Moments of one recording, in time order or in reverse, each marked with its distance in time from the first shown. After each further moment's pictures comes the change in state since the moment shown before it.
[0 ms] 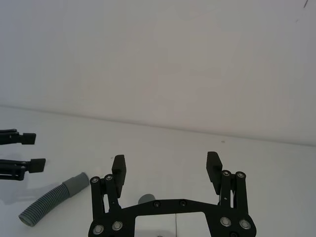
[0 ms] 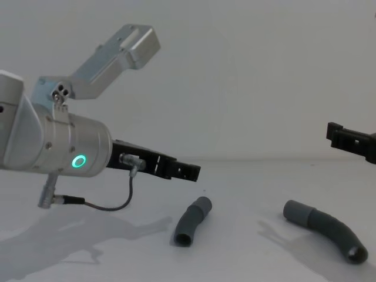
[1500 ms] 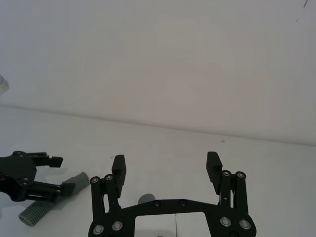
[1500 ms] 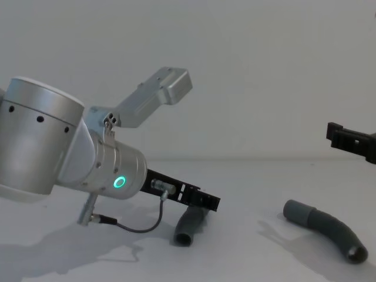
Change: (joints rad) left arm -0.098 -0.114 0.048 0.211 0.047 0.056 -0.032; right arm 0.000 0.000 0.000 0.000 0.000 0.000 0.000
